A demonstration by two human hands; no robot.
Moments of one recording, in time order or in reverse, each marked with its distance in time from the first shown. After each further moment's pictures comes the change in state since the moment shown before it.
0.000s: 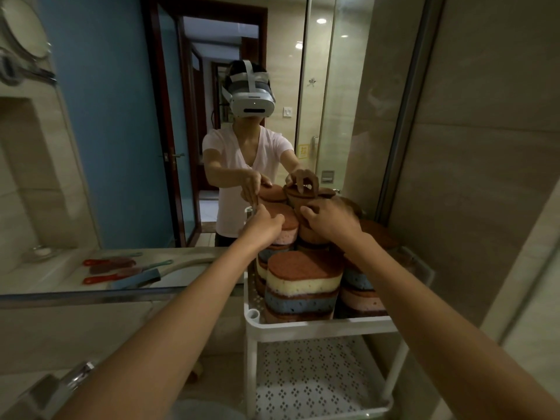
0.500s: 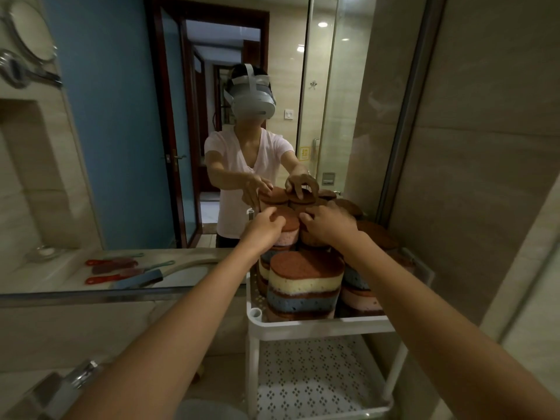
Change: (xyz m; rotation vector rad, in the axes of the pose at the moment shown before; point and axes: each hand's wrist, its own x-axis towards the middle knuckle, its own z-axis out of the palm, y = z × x) left_hand -0.011 -0.001 -0.003 -0.029 0.010 0.071; right_hand -0.001 -0.007 0.001 -0.189 -0.129 0.023
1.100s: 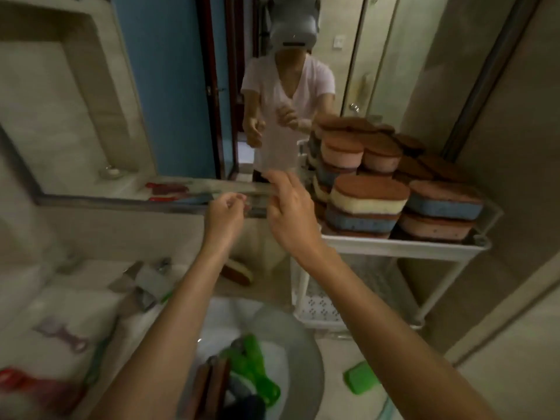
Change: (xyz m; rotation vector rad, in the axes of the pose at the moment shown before) left_hand -0.104 -0.132 -0.057 -0.331 0.449 -0.211; right_hand -0.147 -0.141 0.062 0.692 0.302 -0.437
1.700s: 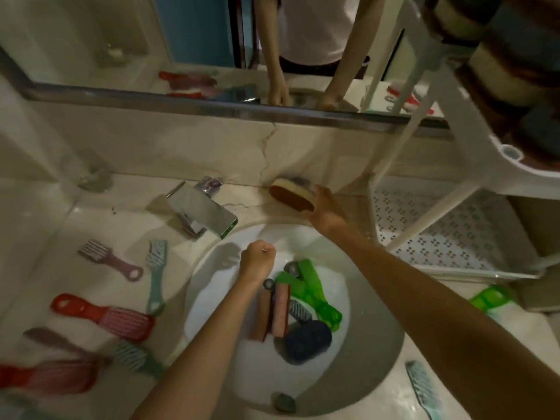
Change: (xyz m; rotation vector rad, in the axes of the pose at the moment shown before) left_hand 0.010 -0.272 -0.049 0.407 -0.345 -0.520; right_hand -0.068 0.154 0.242 -0.190 -0.641 0.697
